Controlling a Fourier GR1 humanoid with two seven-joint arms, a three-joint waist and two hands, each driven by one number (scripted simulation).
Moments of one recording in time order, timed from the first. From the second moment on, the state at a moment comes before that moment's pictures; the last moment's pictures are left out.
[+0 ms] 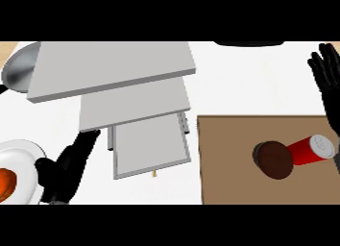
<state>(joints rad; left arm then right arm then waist) 0.07 0.29 -0.30 -1.68 0.15 0.24 0.16 -0.30 -0.52 0.03 -1.45 -0.33 -0.07 -0.14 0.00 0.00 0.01</state>
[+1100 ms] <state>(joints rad) 0.00 0.33 -0.08 -1.40 0.30 0.12 0.23 0.06 -0.95 -0.30 -1.10 -0.36 0.45 -0.33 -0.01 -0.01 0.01</state>
